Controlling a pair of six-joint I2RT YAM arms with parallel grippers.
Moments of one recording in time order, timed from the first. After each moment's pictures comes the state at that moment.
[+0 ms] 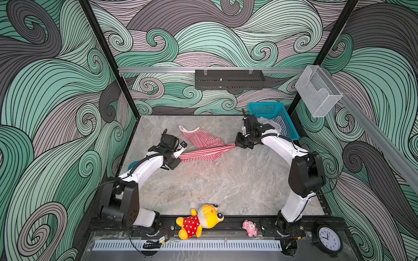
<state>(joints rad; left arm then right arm) -0.23 1.38 0.94 -0.65 -0.13 0.54 0.35 1.80 1.51 -0.80 -0.22 0.58</state>
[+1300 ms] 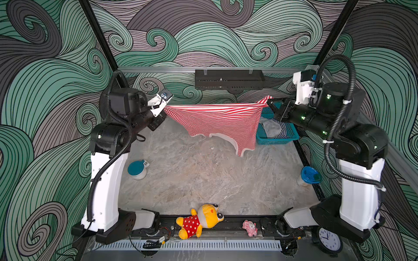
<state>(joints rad) -0.20 1.28 2.04 -1.16 0.01 0.71 0.48 1.41 2.38 -1.24 -0.03 0.41</state>
